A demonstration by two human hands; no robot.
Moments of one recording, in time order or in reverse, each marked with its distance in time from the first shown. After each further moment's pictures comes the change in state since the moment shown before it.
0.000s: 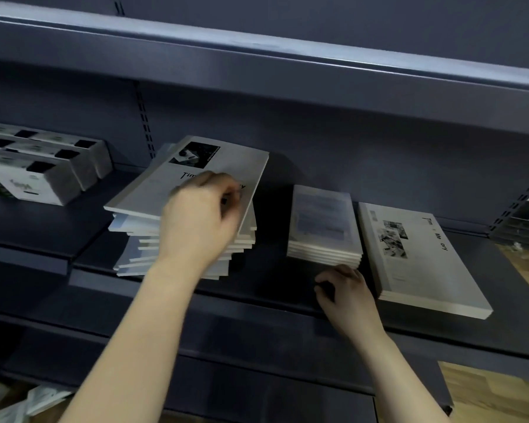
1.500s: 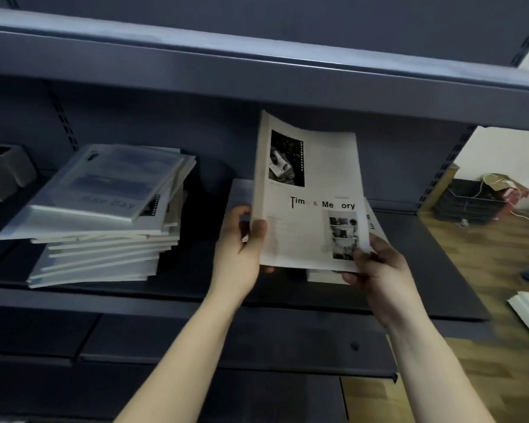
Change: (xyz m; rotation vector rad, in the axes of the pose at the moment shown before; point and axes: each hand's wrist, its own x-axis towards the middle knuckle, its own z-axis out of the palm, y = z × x) left_hand -0.049 0.131 0.104 -0.987 -0.218 -0.501; right_hand -0.028 0.074 -0.125 1.288 0.179 0.490
